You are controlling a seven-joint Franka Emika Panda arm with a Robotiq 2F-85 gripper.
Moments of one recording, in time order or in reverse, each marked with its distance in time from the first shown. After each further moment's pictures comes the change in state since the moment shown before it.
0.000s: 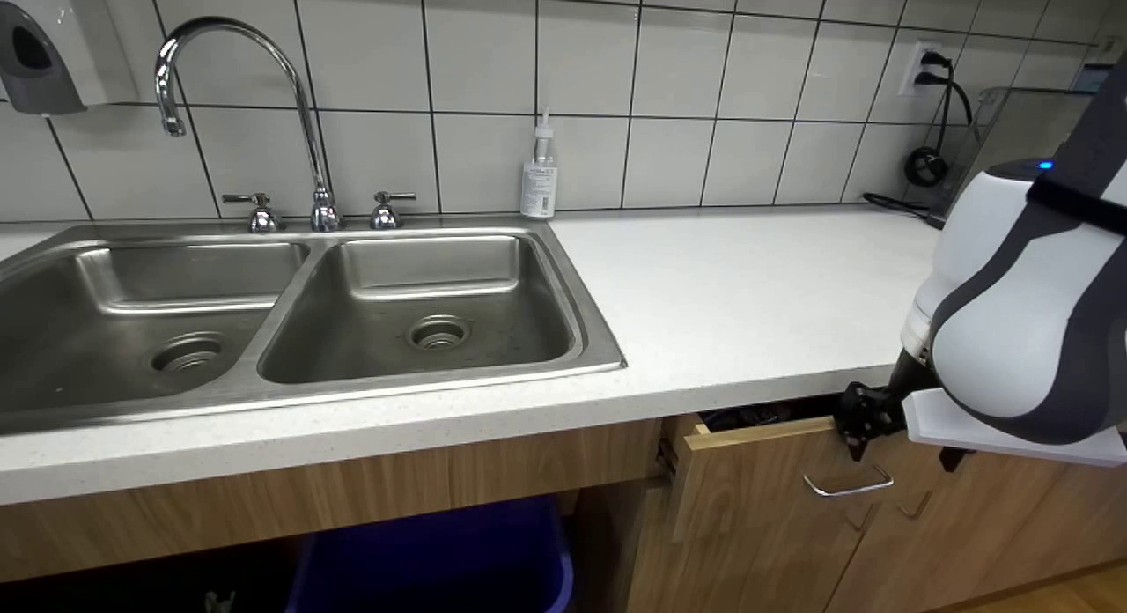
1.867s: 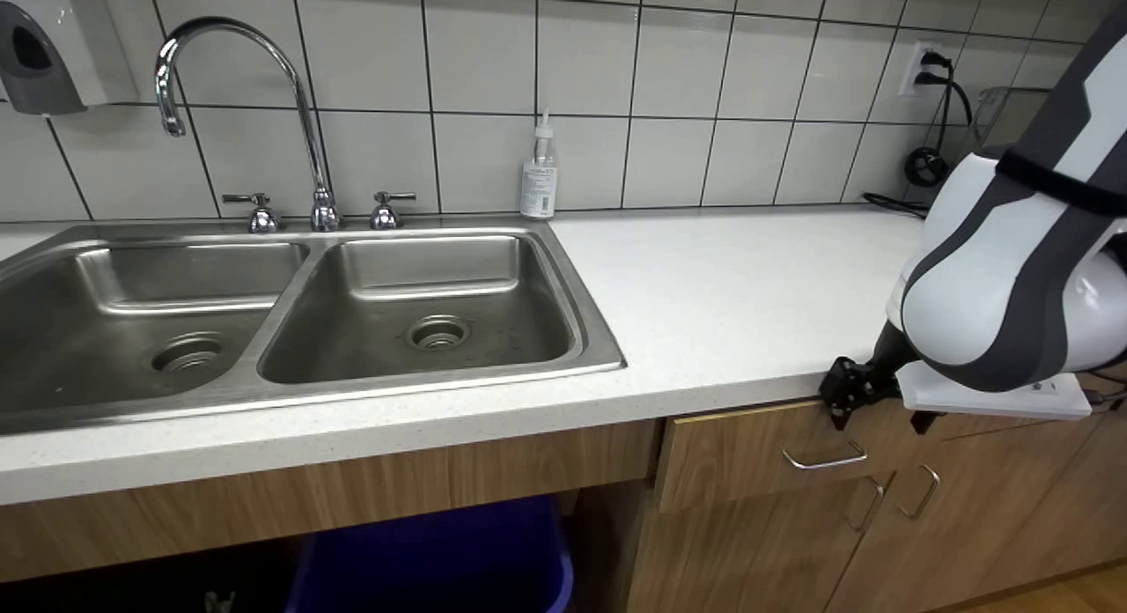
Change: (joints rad) arm -0.165 0.016 0.104 0.101 -0.002 -0.011 -0.185
